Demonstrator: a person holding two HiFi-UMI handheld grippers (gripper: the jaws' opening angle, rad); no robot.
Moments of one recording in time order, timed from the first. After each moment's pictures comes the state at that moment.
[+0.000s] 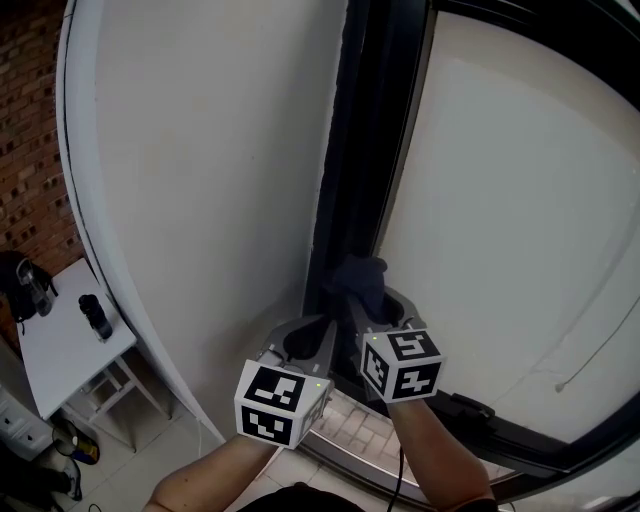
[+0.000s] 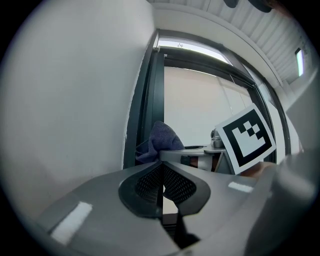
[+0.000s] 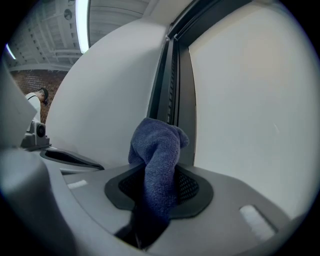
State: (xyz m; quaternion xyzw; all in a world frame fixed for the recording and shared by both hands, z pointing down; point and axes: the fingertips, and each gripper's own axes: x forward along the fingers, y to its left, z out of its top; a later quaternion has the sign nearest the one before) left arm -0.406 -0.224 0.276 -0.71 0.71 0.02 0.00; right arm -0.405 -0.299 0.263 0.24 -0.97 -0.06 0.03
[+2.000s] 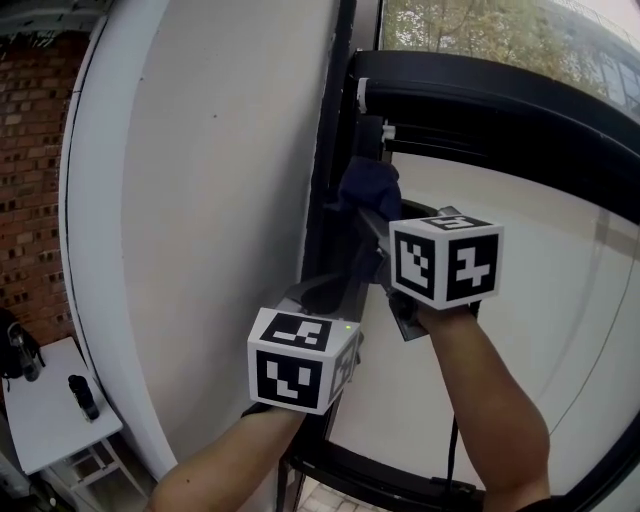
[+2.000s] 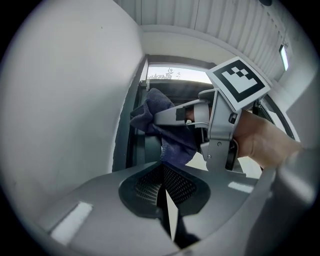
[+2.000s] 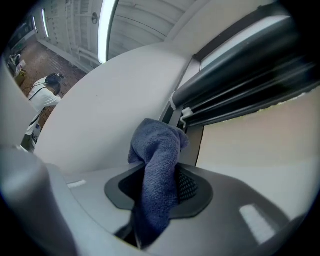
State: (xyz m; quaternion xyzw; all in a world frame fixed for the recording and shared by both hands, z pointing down) left arm -0.408 -0.274 0.037 -0.69 0.70 0.08 0.15; right arm -0.409 -0.301 -0.062 0.23 -0.95 -0.21 -0.06
